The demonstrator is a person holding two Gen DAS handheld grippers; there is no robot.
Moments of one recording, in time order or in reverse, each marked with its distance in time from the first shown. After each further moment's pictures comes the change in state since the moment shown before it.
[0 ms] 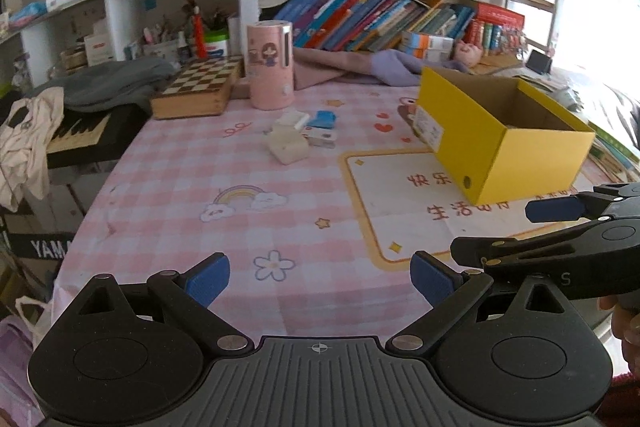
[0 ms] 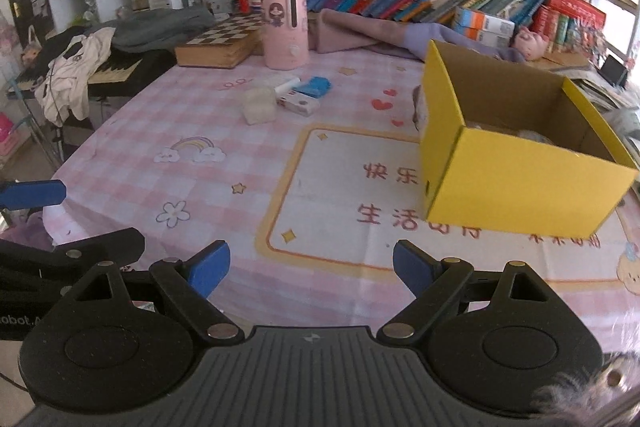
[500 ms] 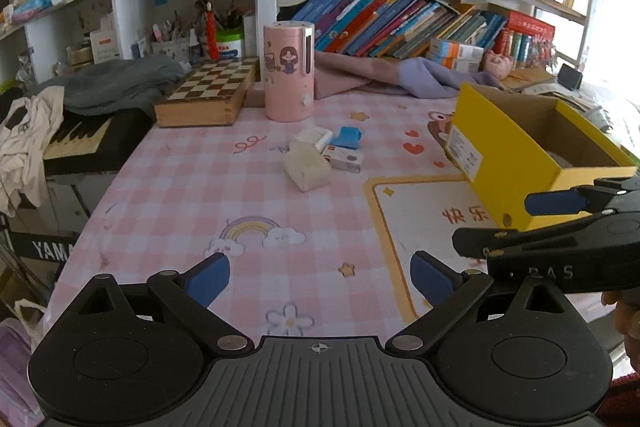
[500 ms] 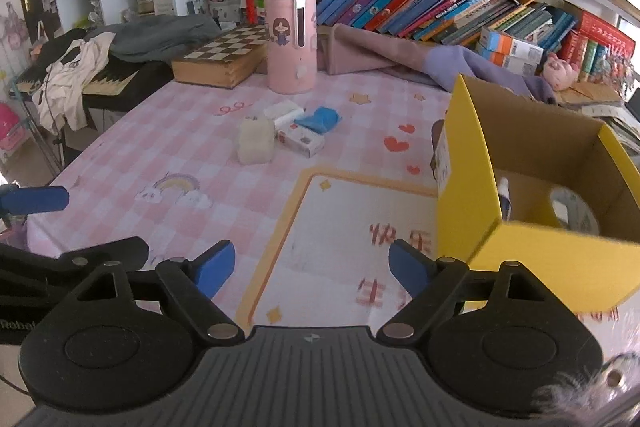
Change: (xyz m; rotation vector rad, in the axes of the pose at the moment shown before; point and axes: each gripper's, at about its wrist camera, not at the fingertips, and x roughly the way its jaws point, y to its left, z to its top) left arm 0.058 0.014 0.040 -0.035 0.001 0.038; right arm 0.059 -0.015 0.057 -0.049 -0.020 0.030
